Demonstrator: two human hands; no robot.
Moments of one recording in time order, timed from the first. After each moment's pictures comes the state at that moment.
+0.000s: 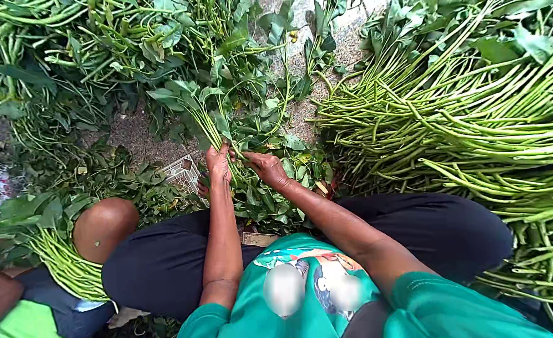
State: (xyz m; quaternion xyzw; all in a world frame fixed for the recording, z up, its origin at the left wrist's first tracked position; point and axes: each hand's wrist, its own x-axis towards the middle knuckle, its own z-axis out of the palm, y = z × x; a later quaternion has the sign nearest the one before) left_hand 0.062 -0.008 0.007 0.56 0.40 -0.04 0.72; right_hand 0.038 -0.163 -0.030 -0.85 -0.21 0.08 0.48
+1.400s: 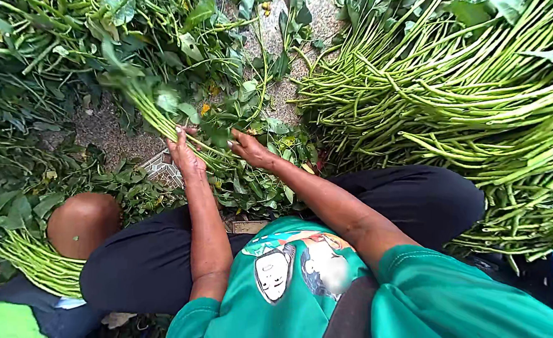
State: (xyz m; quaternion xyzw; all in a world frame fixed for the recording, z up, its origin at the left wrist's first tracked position) left_hand 0.063 0.008 0.013 0.56 0.38 0.09 0.73; right_hand 0.068 -0.170 -0.011 -0.74 -0.12 0.33 0.58
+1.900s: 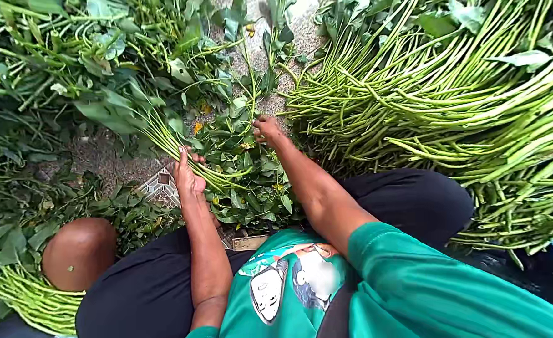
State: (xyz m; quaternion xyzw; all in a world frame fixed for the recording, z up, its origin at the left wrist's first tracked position) left_hand 0.055 0.003 0.014 0.48 0.38 -0.02 0.79; right_hand 0.142 -0.227 -0.099 -0.67 0.34 0.31 0.59
